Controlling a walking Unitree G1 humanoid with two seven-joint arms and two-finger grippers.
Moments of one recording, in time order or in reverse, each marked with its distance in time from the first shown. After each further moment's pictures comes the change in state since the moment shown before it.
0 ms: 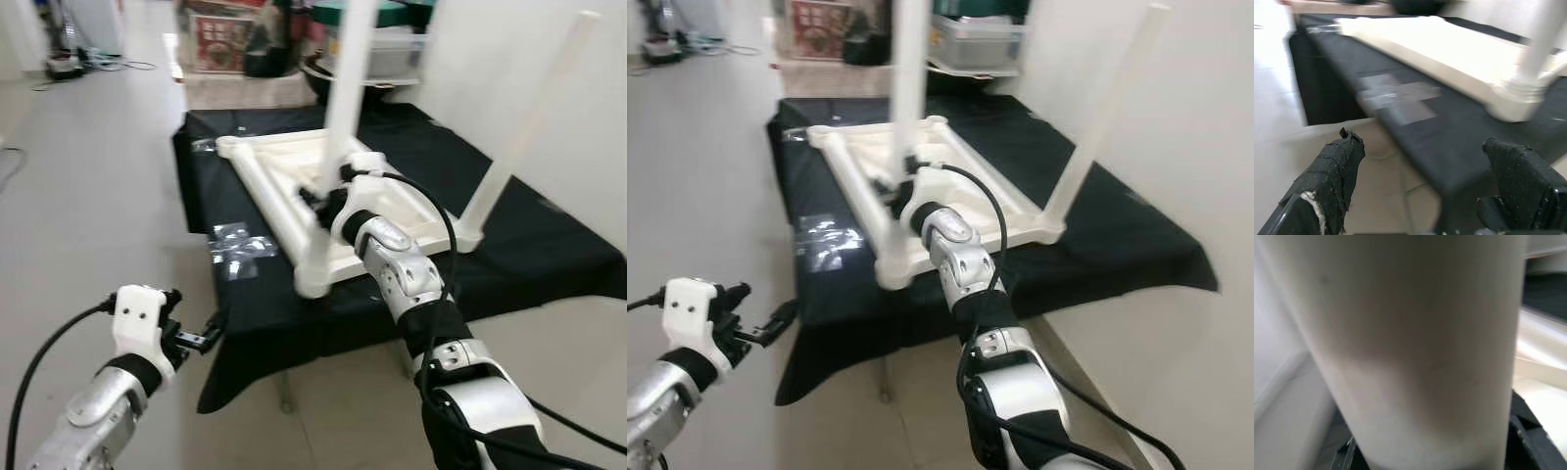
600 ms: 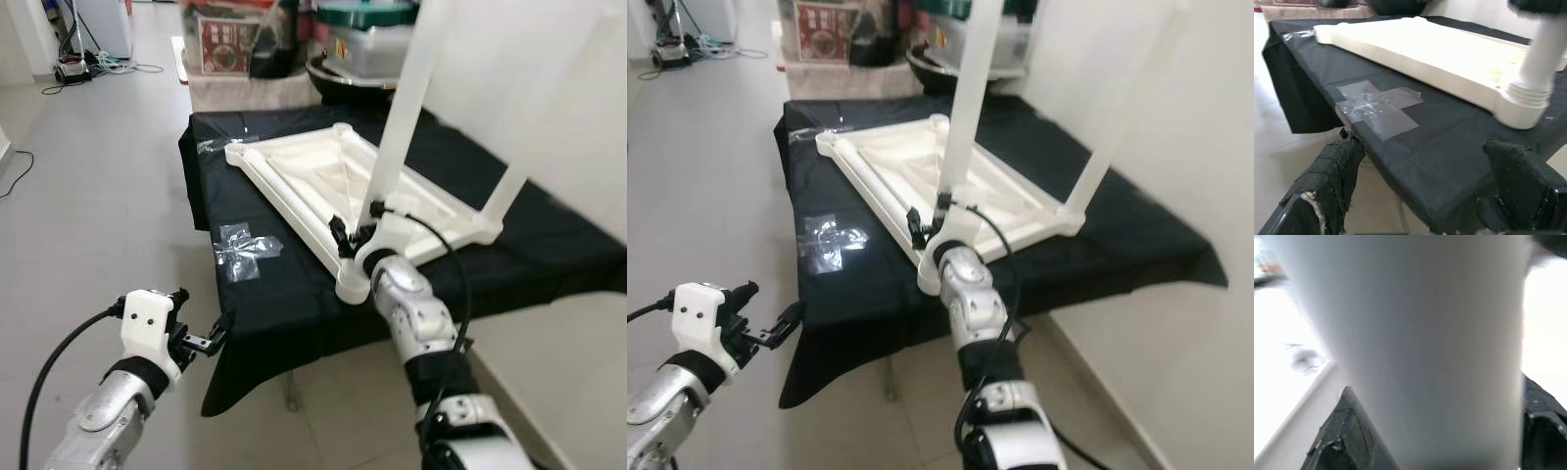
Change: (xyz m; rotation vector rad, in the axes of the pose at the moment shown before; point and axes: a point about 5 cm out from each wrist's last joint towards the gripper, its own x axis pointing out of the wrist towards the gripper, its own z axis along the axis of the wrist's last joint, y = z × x) left arm 0.005 -0.002 -0.001 0.030 -0.033 -0.036; right arm -0.021 0.015 -0.004 0.011 -0.009 0.668
